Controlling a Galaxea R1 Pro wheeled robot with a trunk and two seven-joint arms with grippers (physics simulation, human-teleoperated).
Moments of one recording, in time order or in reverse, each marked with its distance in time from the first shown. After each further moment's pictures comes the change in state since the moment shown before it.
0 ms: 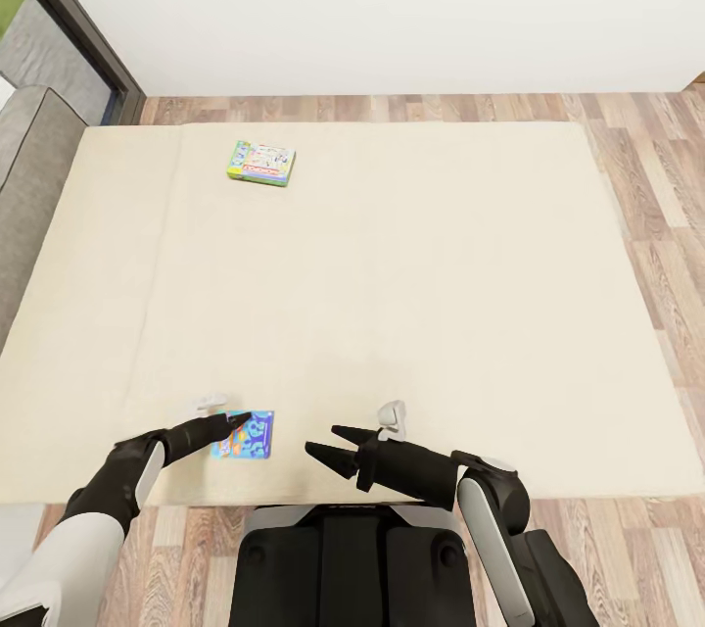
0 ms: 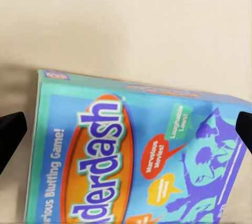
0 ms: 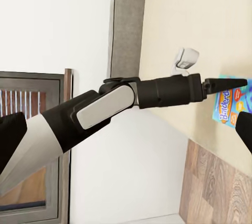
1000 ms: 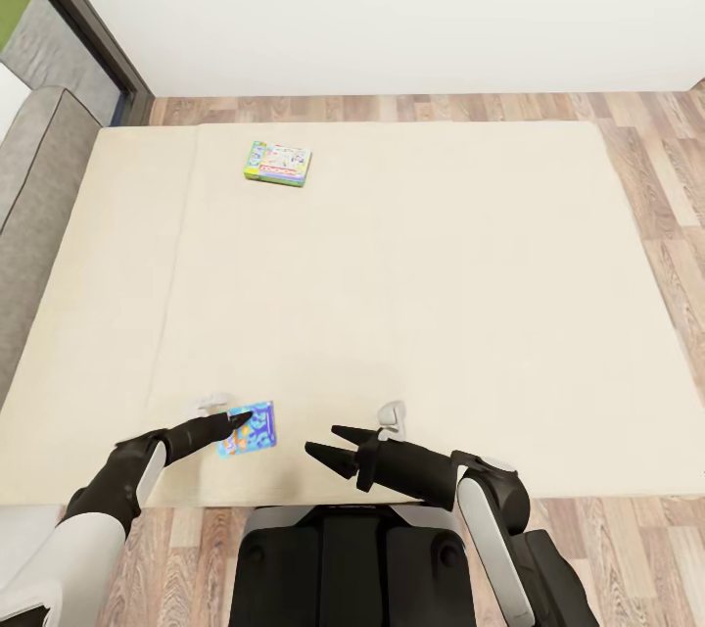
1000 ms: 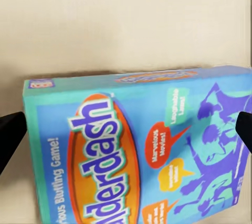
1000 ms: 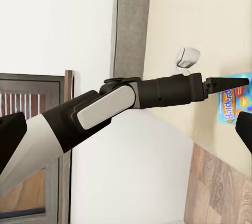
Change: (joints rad) left arm 0.000 -0.003 -0.002 0.000 0.002 -0.012 -0.003; right arm 0.000 0.000 0.000 0.000 0.000 0.000 0.001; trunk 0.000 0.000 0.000
